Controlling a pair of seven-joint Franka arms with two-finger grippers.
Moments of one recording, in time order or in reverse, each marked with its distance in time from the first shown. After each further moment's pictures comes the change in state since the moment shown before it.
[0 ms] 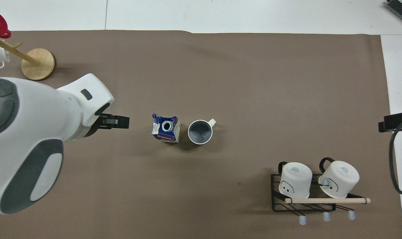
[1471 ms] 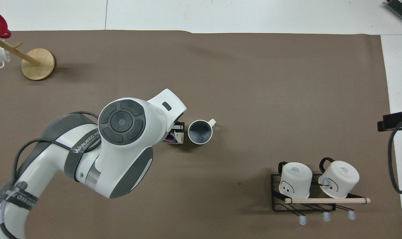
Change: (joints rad) left arm -0.181 0.205 -0.043 -0.014 -0.026 0.219 -0.271; right arm 0.002 0.003 0.003 0.005 0.000 0.000 0.004
